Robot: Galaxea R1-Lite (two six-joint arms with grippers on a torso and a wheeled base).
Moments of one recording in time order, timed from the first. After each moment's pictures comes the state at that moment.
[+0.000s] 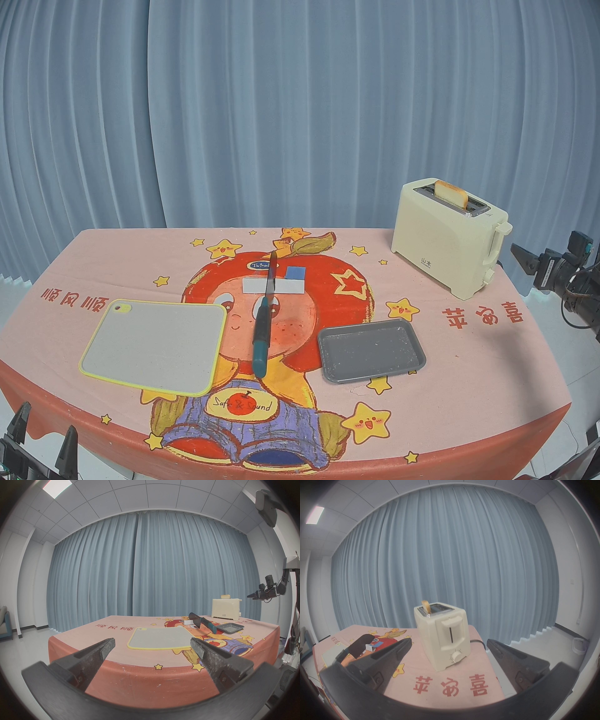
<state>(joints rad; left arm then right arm) 0.01 0.02 -0.02 0.00 -0.01 0.00 -0.01 1.49 -0.45 -0.85 0.03 0.11</state>
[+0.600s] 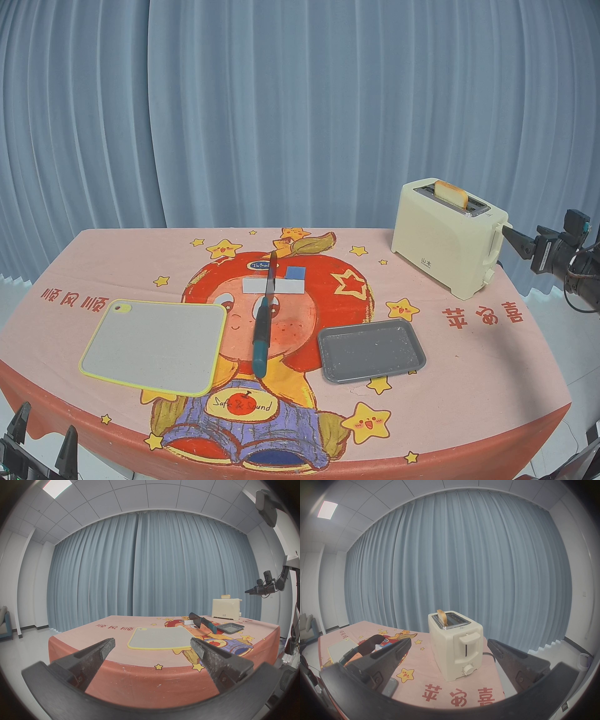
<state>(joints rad) 0.01 0.02 -0.02 0.00 -0.01 0.00 0.03 1.47 -0.57 -0.75 0.11 0.03</state>
